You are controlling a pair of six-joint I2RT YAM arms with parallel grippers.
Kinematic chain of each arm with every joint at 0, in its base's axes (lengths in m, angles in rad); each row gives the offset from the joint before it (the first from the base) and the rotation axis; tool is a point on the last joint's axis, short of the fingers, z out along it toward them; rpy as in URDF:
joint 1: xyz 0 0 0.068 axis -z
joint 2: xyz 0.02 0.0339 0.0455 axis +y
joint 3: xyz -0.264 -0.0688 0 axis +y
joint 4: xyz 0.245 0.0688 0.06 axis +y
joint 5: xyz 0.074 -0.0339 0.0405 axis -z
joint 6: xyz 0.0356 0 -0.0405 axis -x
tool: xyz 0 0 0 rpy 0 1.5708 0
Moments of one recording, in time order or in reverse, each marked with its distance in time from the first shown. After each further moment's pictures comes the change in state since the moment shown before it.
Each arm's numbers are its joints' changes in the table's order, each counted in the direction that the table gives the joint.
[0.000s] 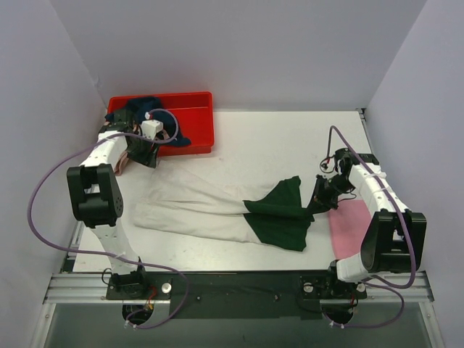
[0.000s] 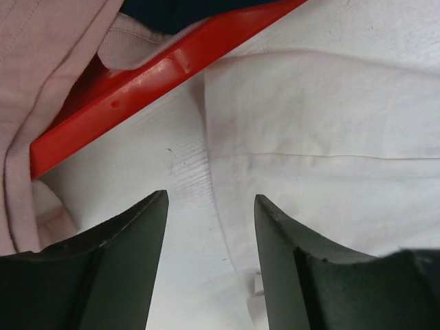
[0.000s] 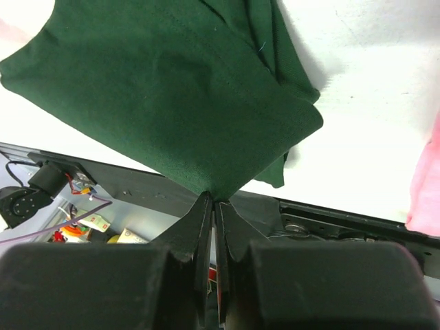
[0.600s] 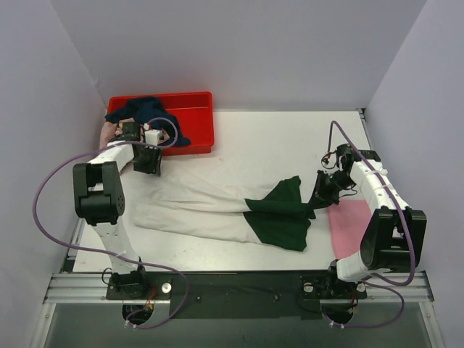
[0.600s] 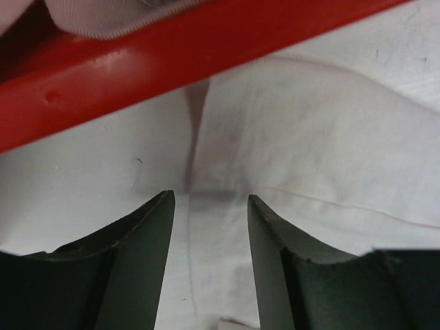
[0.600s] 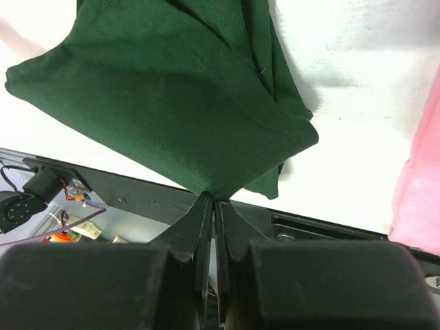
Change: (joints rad) left arm 0.020 0.015 0.169 -0.173 -0.055 0.242; right arm 0.014 0.031 -0.046 -0.014 0.015 0.043
